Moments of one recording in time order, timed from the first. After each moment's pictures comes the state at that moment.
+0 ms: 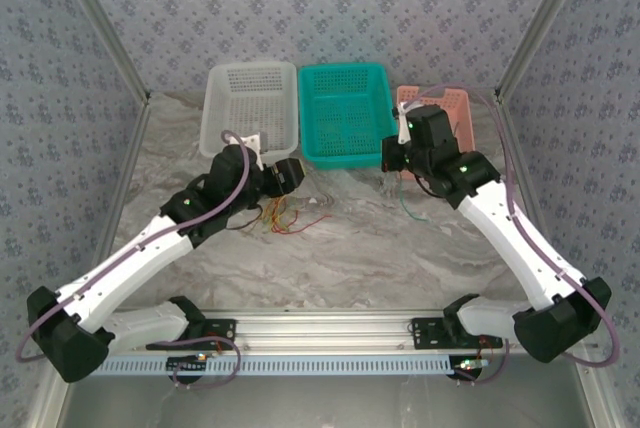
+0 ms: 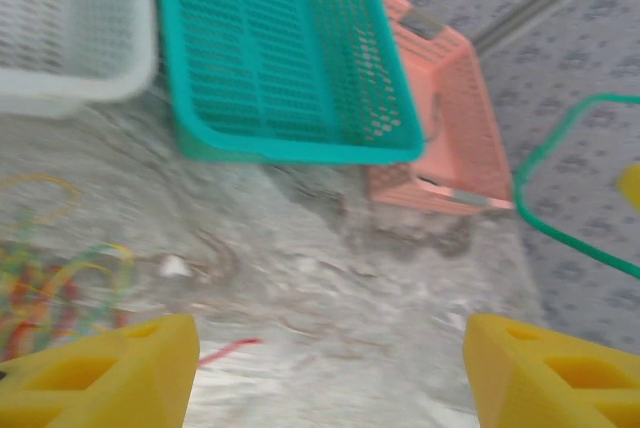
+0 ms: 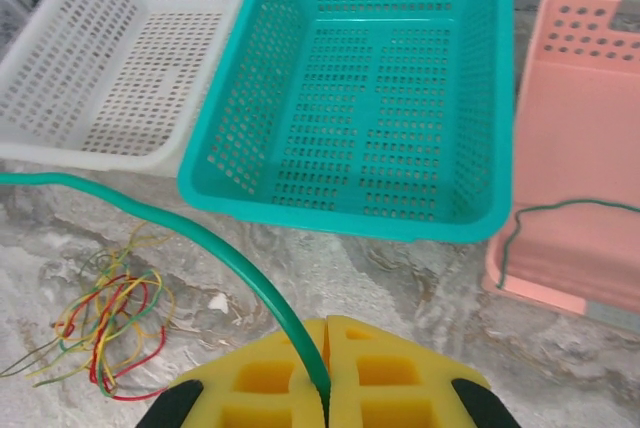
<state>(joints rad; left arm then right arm) -0.76 1.10 1.02 -0.39 -0.05 -0.83 0.50 1.24 1.29 -0.68 0.07 0.27</state>
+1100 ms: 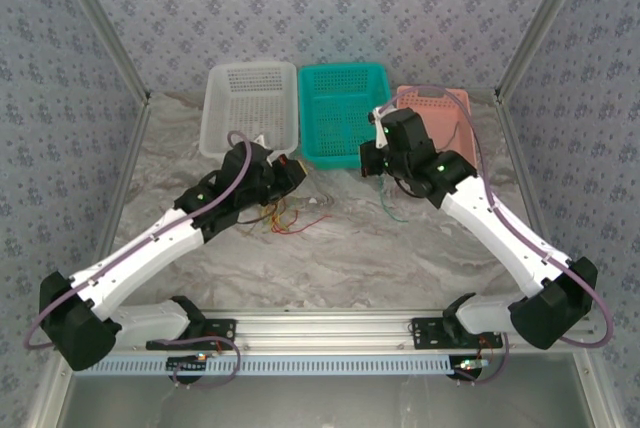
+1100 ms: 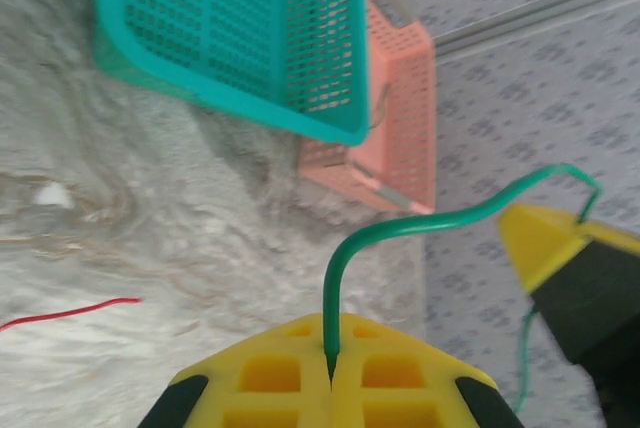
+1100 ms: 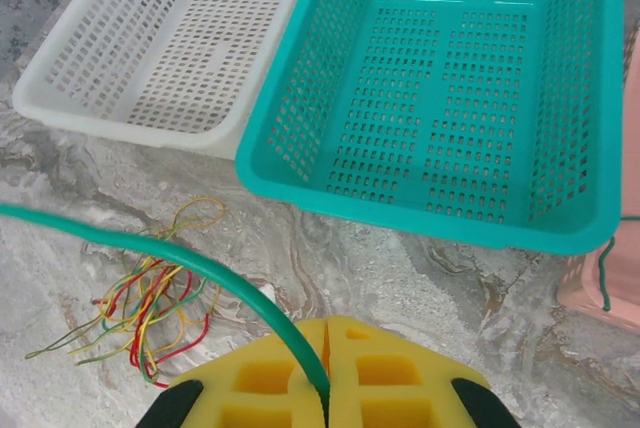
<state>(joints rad) -0.76 1.16 1.04 -0.38 0.02 -1.09 0.59 1.30 1.29 -0.63 0.07 0.28</state>
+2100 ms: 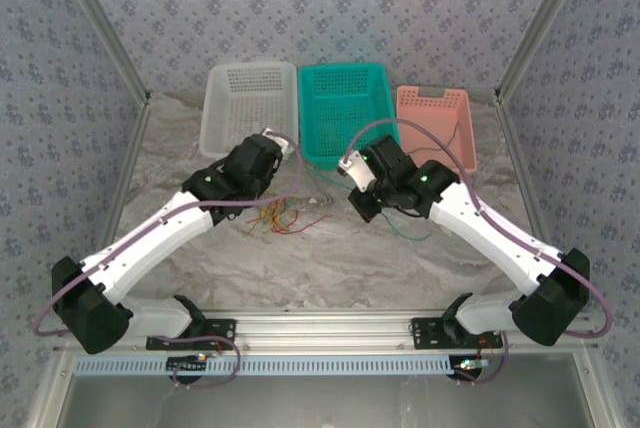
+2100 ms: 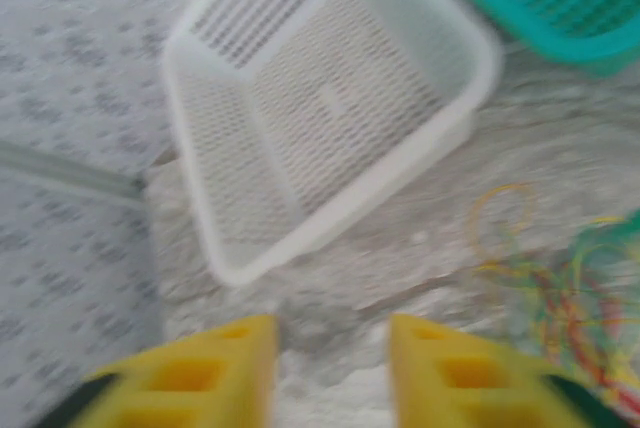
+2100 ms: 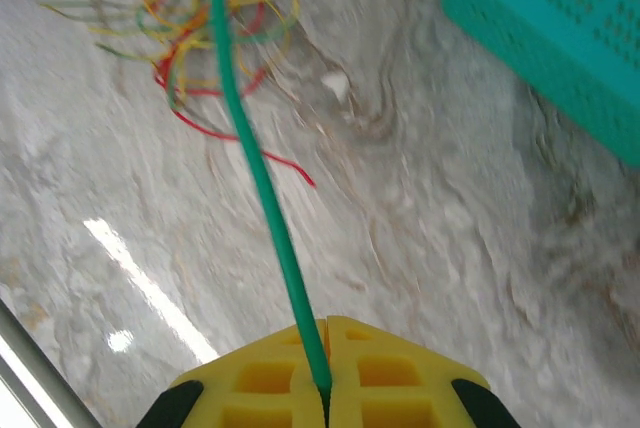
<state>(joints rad) -0.73 1.27 1.18 -0.69 -0.69 0.20 0.70 1.32 1.24 -0.91 -0.06 -0.09</state>
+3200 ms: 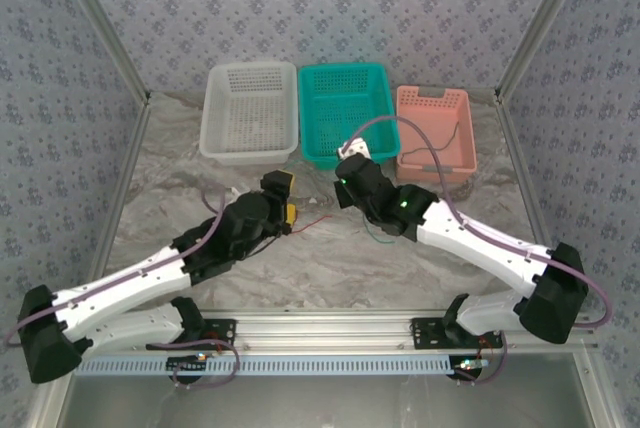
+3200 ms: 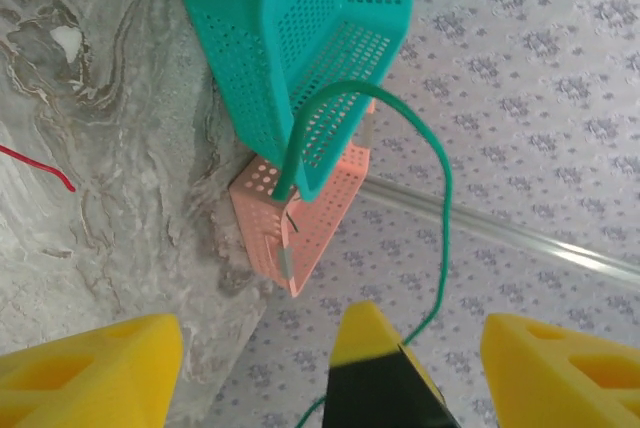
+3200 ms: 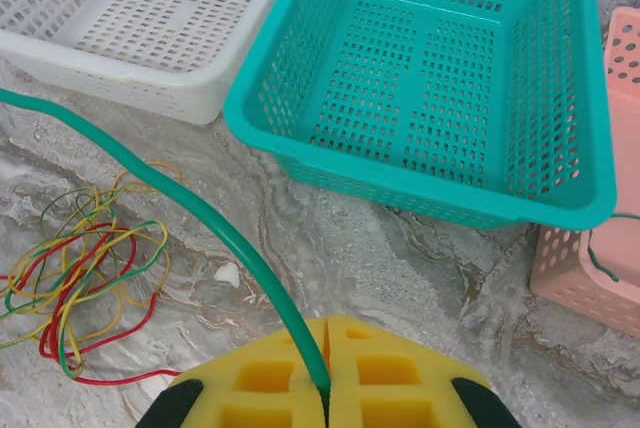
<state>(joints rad) -1.01 0.97 0.72 -0.15 -0.44 -1.98 0.92 1.31 1.11 -0.49 0.50 0.31</state>
